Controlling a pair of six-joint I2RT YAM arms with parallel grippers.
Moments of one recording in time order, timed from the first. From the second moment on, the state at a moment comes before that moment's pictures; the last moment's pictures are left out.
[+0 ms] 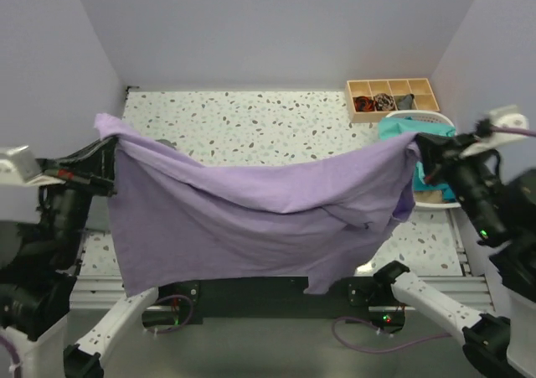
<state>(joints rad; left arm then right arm) -0.34 0.54 1.45 -0.59 -0.20 -0.32 0.54 0.78 1.72 -0.90 0.30 0.00</state>
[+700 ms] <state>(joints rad) -0.22 1.24 0.78 -0.29 -0.45 -0.45 0.47 1.78 1.44 -0.67 0.57 0.10</state>
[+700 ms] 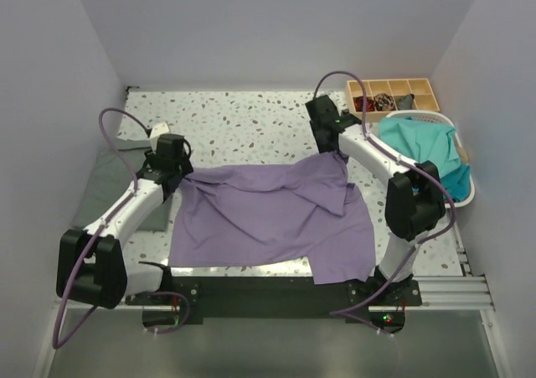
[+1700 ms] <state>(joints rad) -0.27 1.28 0.64 0.02 -0.03 -0.47 0.39 1.44 1.00 -0.72 0.19 0.46</state>
